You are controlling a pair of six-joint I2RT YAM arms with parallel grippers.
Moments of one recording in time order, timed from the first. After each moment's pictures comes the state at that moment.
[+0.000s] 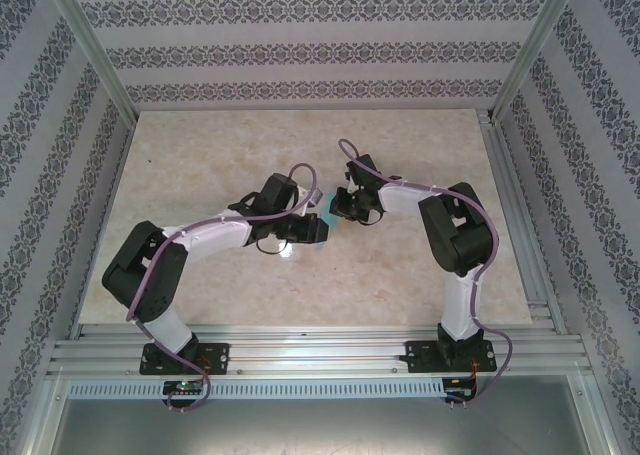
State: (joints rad) left arm -0.63 1.68 1.00 -0.13 0.63 -0.58; right arm 0.46 2.00 1.20 -0.26 -0.33 0.66
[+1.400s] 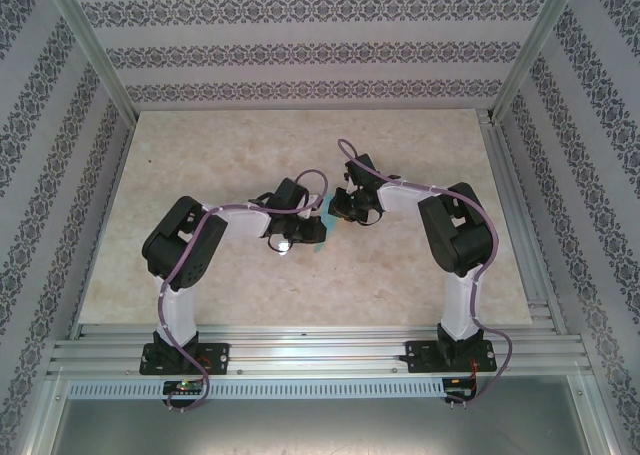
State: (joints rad) left arm -0.61 1.95 1.07 -0.11 0.48 -0.53; right arm 0.46 2.00 1.22 -0.30 -0.35 0.66
